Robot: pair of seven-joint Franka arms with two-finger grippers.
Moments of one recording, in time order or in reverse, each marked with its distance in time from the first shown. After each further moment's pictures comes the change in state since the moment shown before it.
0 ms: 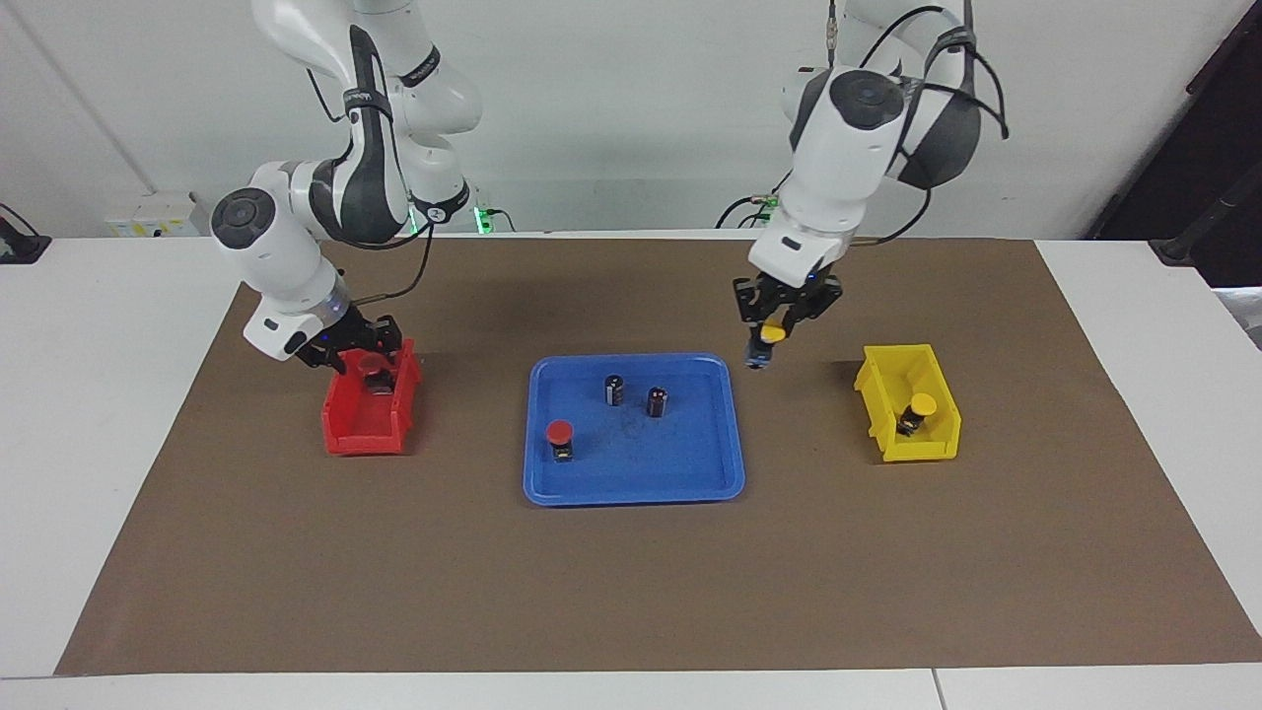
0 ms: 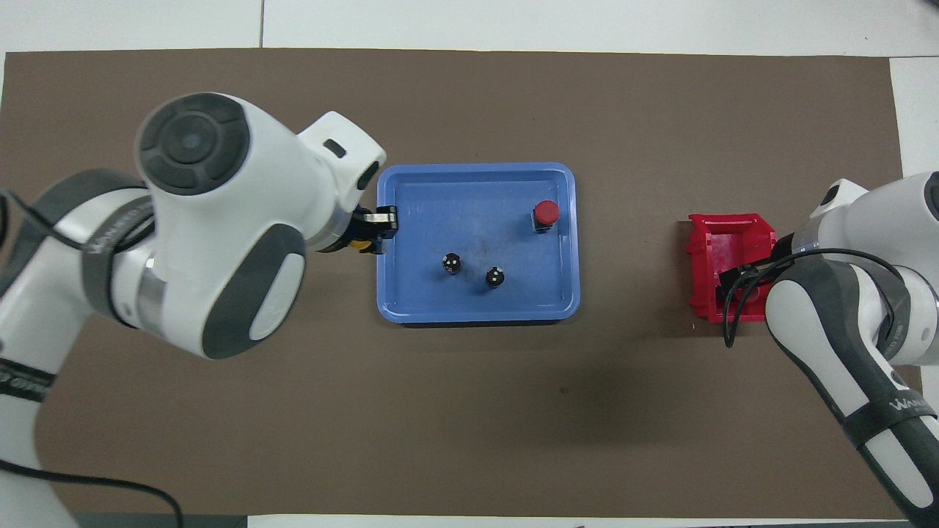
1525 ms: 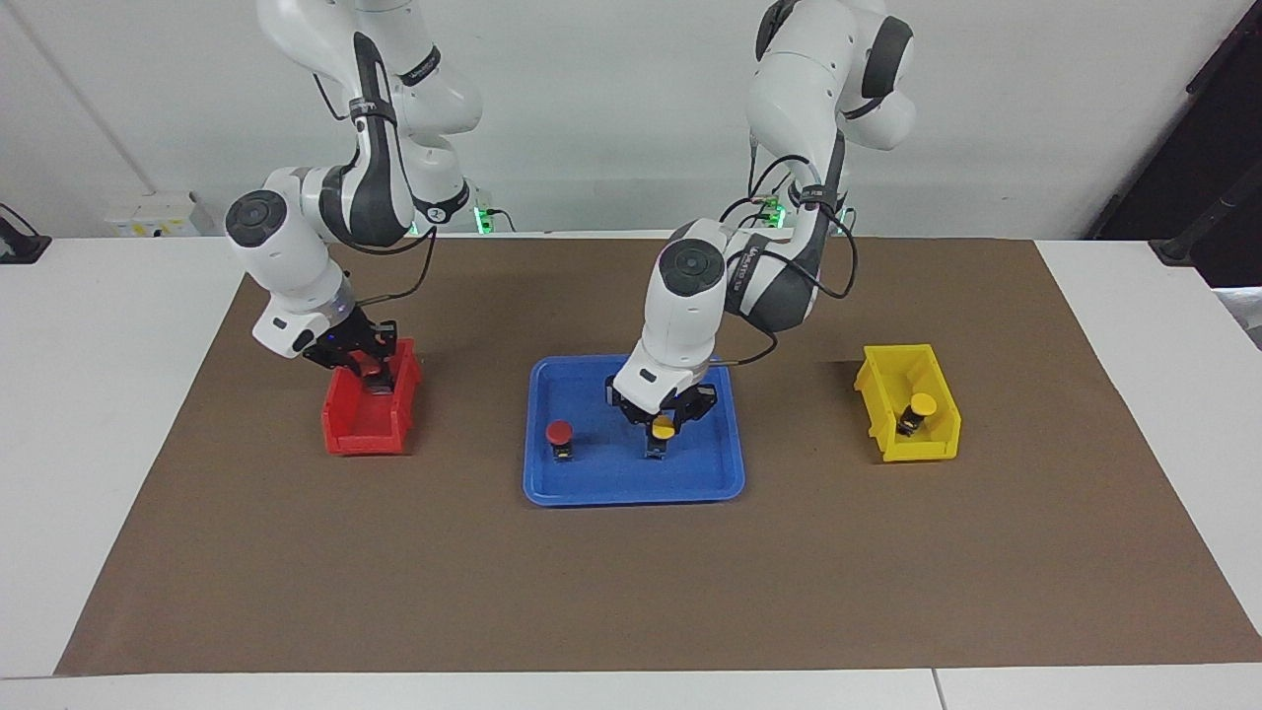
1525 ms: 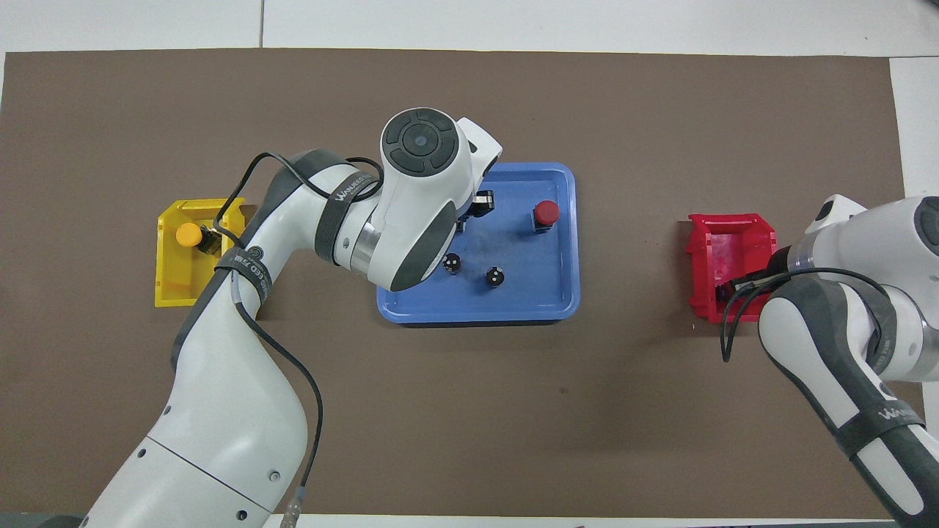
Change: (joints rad) left arm -0.074 0.390 0.020 0.247 -0.007 0.130 -0.062; right arm -0.007 -0.015 -0.003 -0.068 0.000 0.068 -0.032
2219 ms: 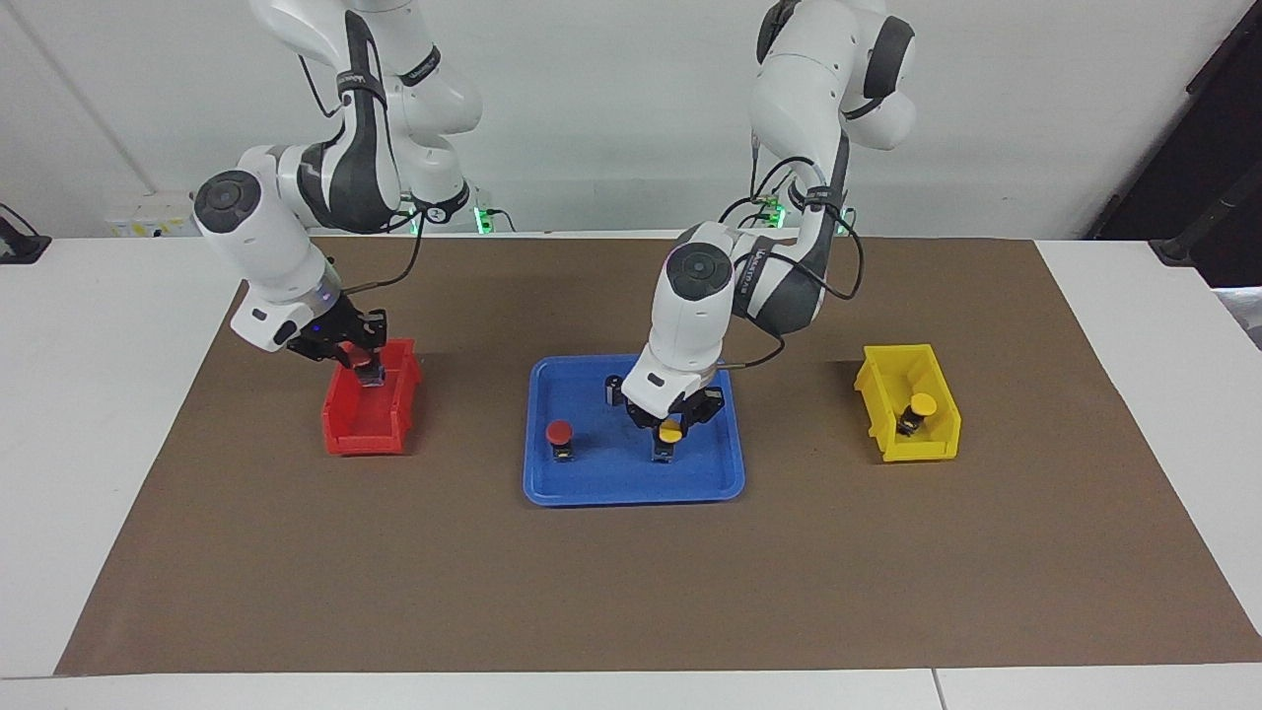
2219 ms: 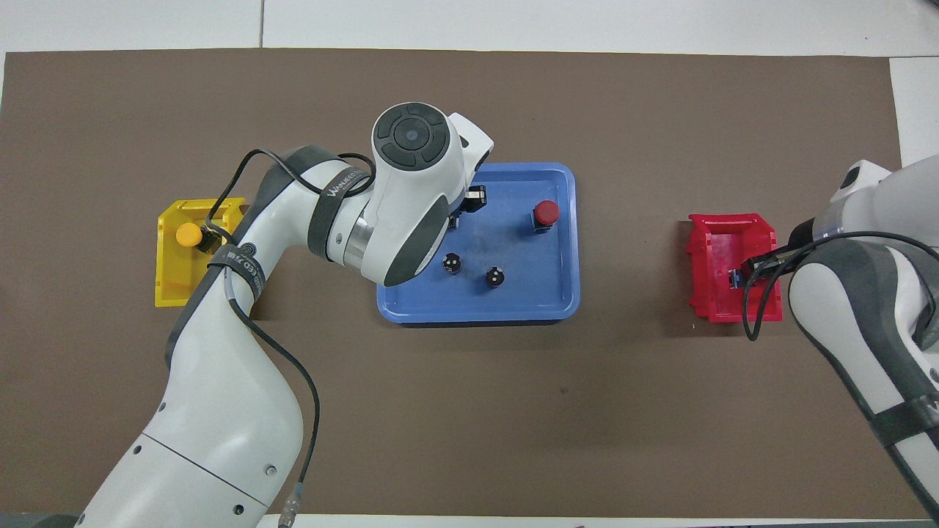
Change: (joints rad) left arm 0.003 0.001 0.015 0.000 0.000 -0.001 0.000; right arm 0.003 0.020 0.009 0.241 0.000 -0.257 0.000
